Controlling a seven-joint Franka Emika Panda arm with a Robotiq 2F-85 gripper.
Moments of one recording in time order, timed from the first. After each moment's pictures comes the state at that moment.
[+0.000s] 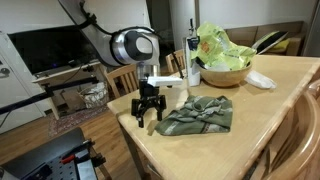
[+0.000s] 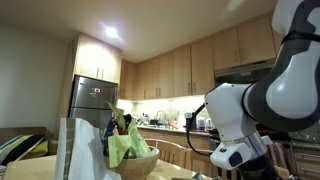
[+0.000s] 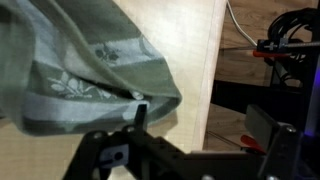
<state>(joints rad) -0.04 0.39 0.08 -2.32 -0.35 2.34 -1.39</state>
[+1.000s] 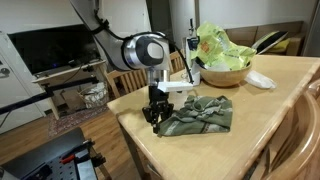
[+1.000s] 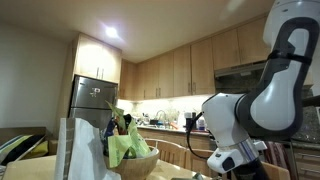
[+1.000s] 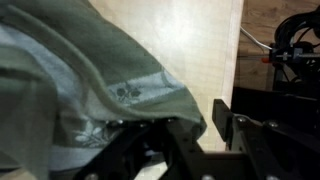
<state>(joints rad) -0.06 0.48 0.04 -2.24 -0.35 2.34 -1.39</state>
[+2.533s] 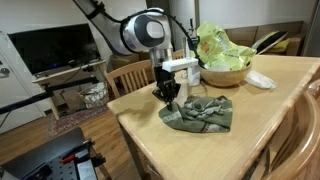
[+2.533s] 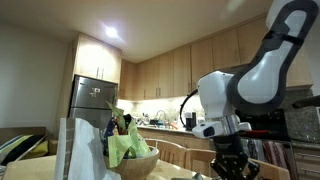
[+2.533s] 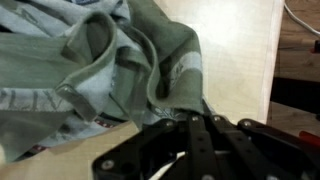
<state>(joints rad) -0.06 0.38 0.04 -2.21 -0.32 2.44 -1.37</state>
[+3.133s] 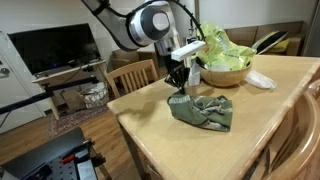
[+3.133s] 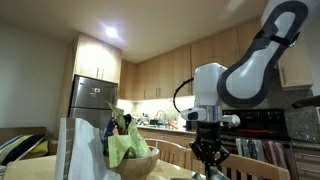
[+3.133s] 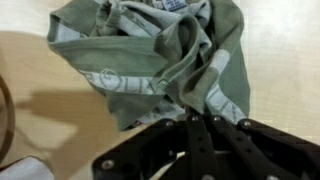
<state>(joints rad) -0.06 0.40 0.03 -2.13 -0.33 2.62 -1.32</state>
